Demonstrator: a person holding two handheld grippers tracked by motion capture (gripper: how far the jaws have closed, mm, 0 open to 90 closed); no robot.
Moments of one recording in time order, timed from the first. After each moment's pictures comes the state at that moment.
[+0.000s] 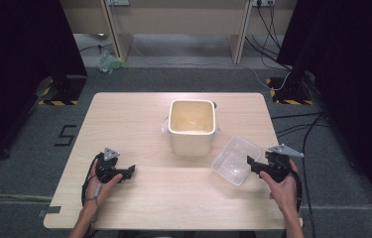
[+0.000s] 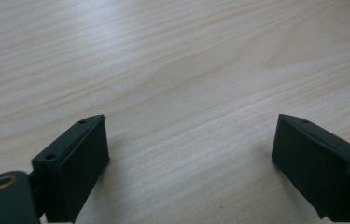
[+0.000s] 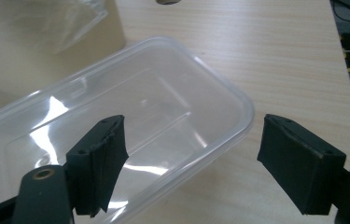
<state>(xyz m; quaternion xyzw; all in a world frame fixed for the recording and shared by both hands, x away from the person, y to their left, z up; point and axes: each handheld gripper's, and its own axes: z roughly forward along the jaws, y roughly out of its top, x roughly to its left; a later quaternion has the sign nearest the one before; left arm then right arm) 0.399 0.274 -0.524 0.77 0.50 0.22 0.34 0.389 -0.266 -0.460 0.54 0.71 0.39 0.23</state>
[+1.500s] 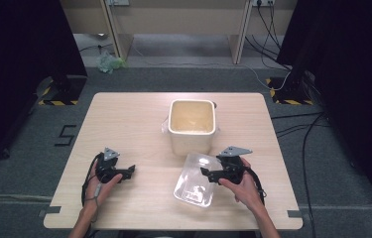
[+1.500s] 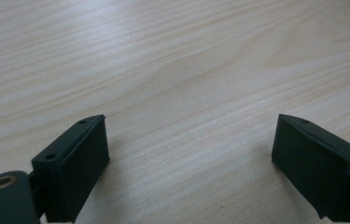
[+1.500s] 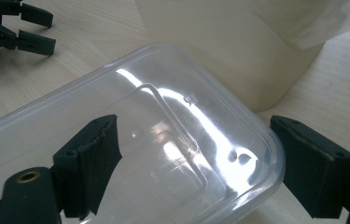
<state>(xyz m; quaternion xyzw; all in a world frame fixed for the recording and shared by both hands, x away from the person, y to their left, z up) 0.399 0.274 -0.524 0.77 0.50 0.22 0.34 0.392 -0.145 -0.474 0.39 0.81 0.43 0.11</state>
